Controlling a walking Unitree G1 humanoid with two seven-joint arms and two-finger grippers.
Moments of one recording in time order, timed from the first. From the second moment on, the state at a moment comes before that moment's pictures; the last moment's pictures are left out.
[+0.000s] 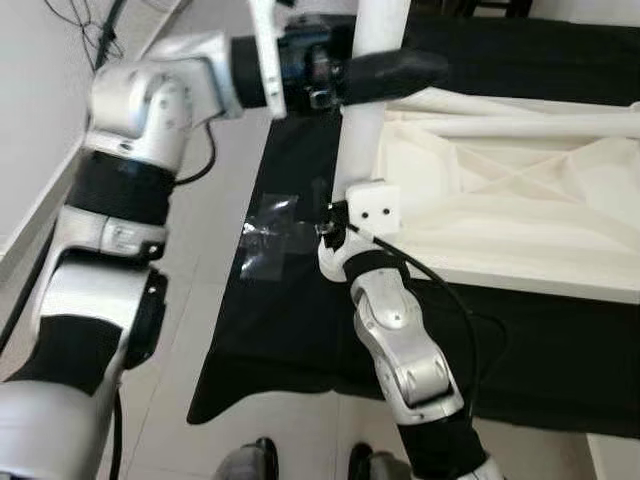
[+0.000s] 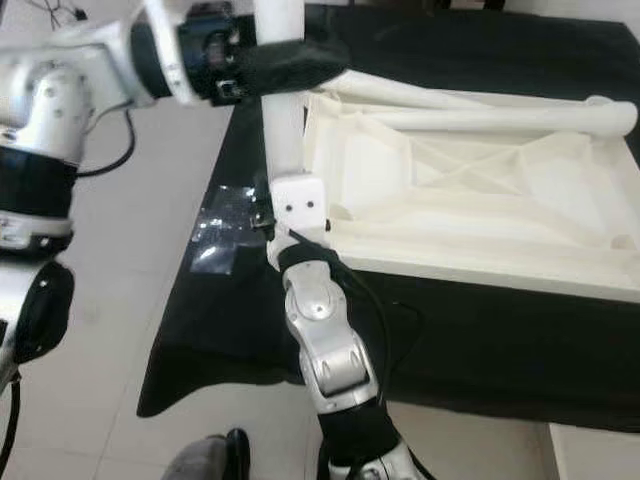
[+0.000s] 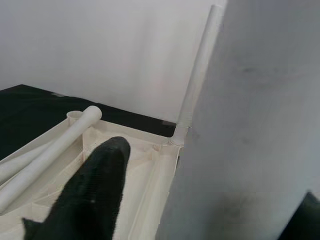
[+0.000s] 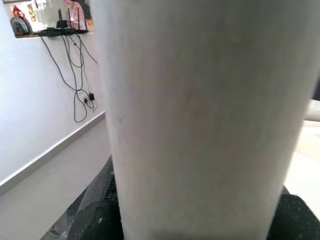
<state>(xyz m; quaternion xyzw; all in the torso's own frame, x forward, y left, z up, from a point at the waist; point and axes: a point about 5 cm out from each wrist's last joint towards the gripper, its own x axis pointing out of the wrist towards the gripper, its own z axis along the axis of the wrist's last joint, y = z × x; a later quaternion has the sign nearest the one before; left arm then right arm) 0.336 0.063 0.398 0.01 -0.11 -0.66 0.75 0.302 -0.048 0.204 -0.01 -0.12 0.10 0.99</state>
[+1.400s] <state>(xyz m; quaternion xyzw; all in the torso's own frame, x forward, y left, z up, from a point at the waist) 0.336 0.060 0.401 0.08 -0.15 -0.66 0.73 0.370 -0.105 0.286 -0.11 -0.11 0.56 0.81</state>
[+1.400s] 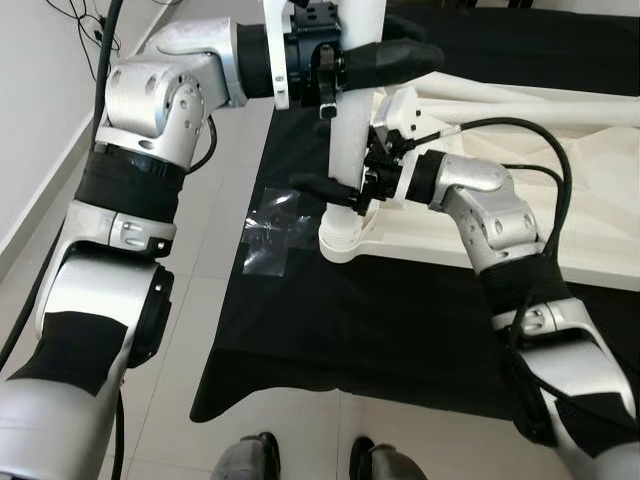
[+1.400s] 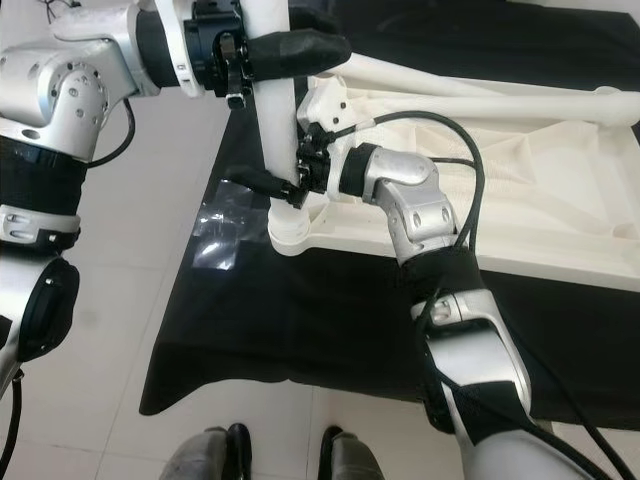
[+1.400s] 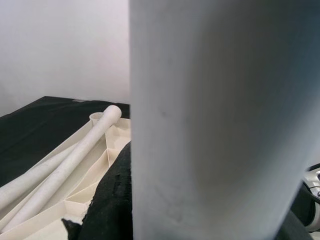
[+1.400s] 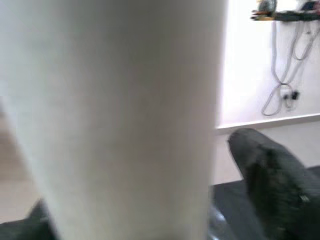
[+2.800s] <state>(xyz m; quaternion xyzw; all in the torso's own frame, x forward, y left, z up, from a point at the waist) 0.353 0.056 0.375 0.07 -0.11 -0.64 0.76 0.323 -0.063 0.231 -0.03 -0.11 0.18 0.98</state>
